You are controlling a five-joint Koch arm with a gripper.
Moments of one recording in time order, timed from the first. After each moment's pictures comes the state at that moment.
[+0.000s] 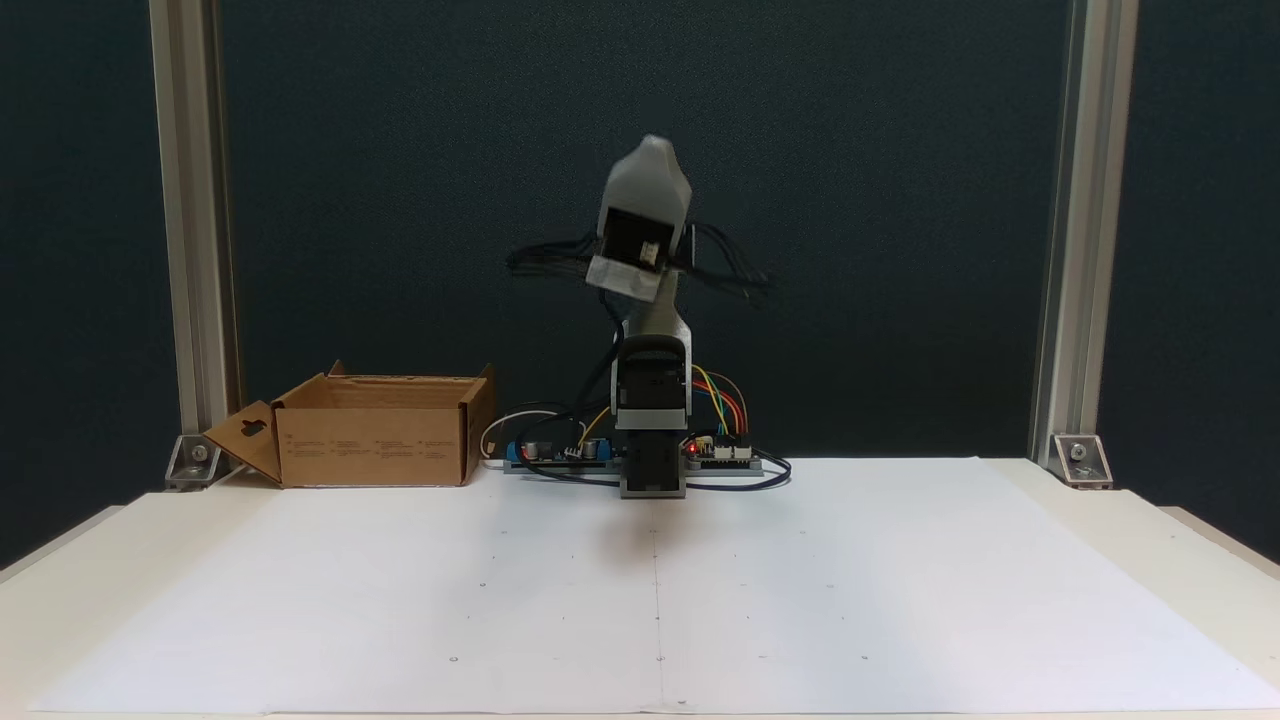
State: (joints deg) arm 3.3 128.7 108.5 -16.7 -17.9
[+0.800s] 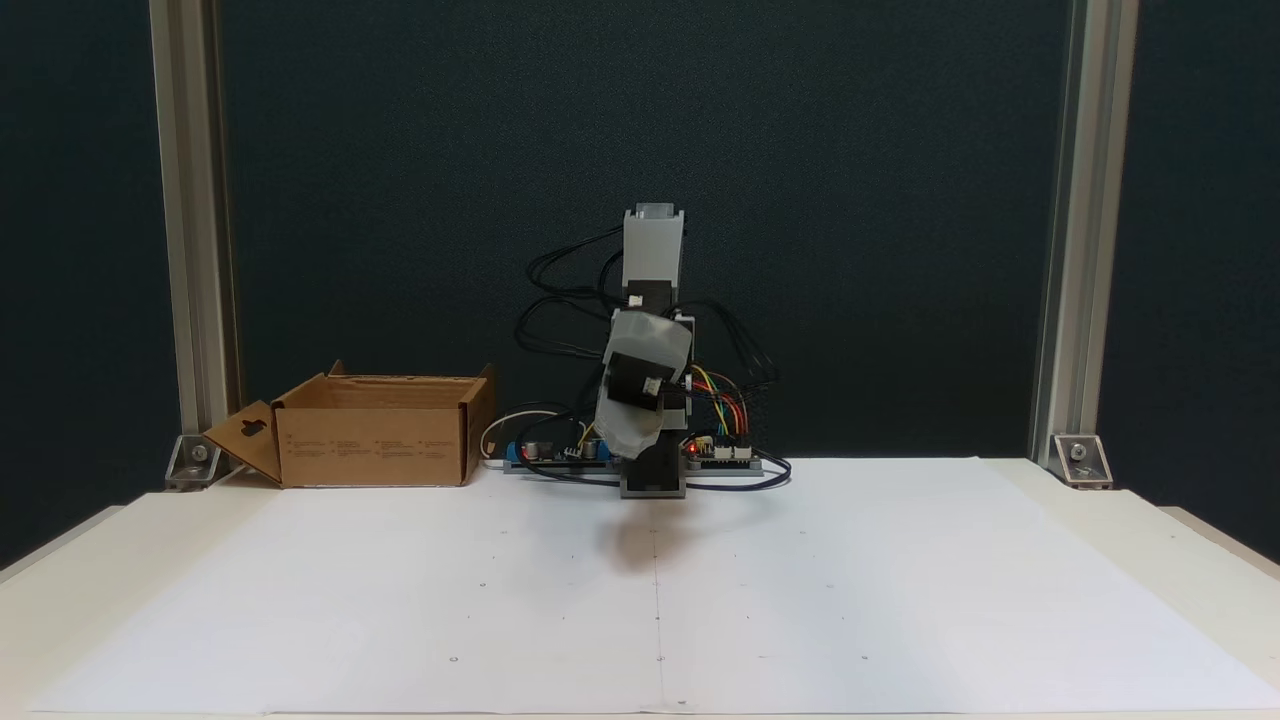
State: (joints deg) arm 3.1 129.4 134.4 -24.9 -17.9
